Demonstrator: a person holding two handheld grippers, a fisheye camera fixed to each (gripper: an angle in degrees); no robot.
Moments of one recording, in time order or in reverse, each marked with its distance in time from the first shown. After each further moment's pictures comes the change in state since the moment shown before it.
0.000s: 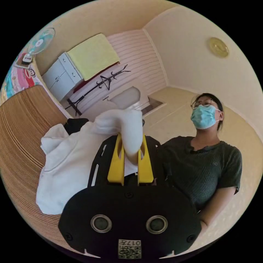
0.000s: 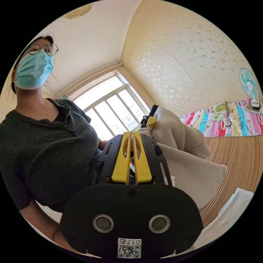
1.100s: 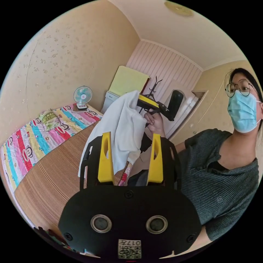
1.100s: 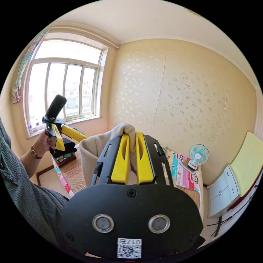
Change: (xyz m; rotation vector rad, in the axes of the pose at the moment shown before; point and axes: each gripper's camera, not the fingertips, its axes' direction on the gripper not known) left arm 0.352 0.079 -0.088 0.014 -0.943 0.036; right arm -0.194 -0.157 0.264 -0.220 0.820 -0.455
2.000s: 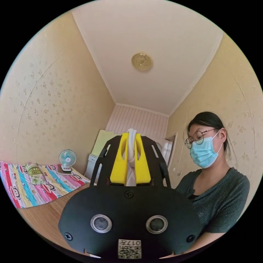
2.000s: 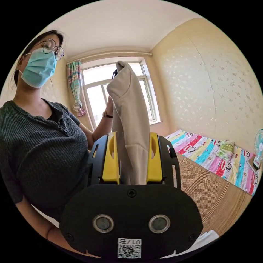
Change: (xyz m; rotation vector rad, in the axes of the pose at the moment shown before) left arm 0.052 0.034 -0.229 0.754 0.191 0.173; right arm -0.001 0.121 0.003 0.091 -0.831 0.141
